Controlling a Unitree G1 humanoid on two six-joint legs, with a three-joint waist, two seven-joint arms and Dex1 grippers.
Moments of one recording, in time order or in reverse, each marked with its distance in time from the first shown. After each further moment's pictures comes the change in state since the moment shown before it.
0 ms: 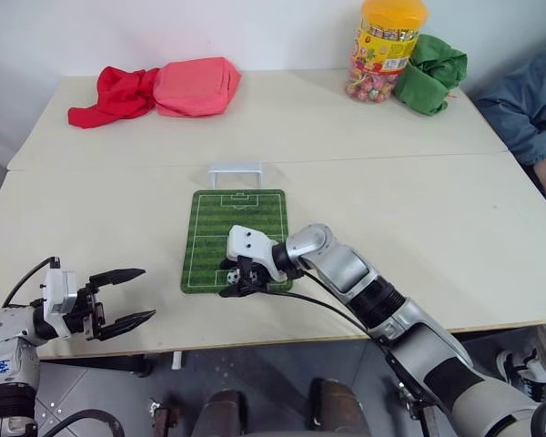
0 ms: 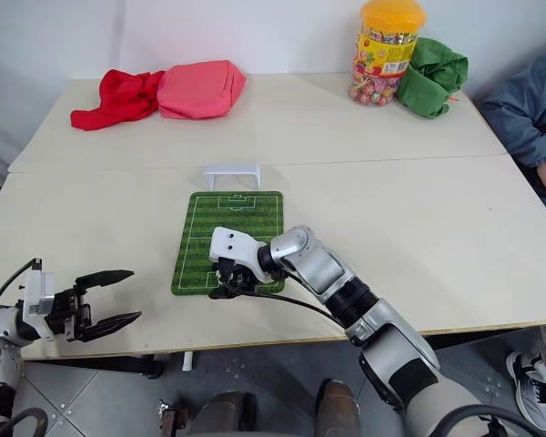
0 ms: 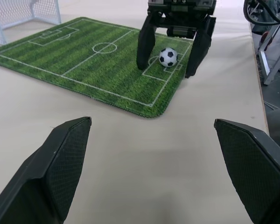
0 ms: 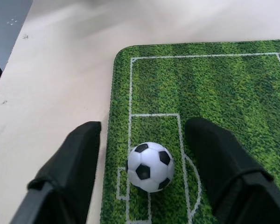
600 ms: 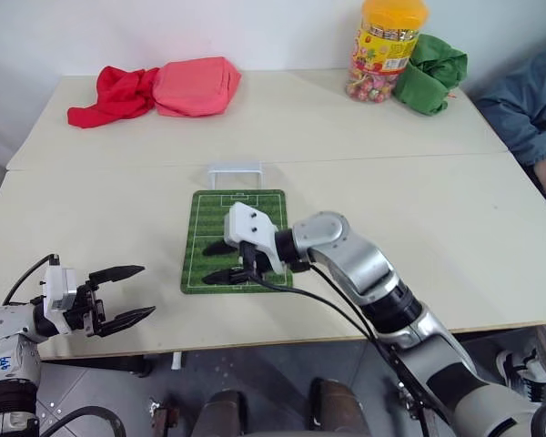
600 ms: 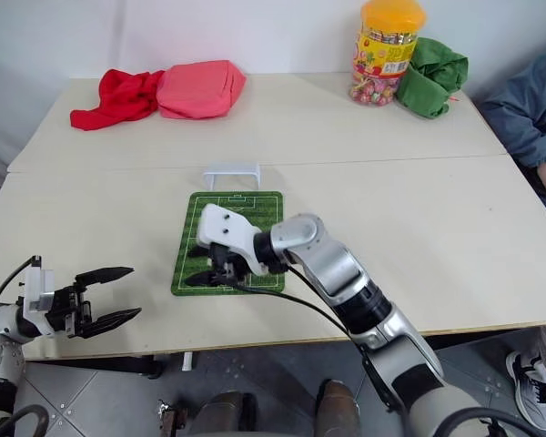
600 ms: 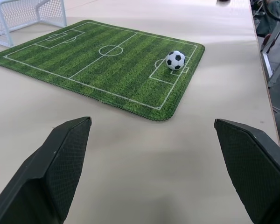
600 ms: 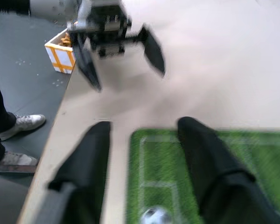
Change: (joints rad) left arm -0.016 0.000 -0.002 0.029 -0.002 -0.001 -0.001; right arm 0.089 -0.042 -0.095 -0.348 0.086 0.137 0.001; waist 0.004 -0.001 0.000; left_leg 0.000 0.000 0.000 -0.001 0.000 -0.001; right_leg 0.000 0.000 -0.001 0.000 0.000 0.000
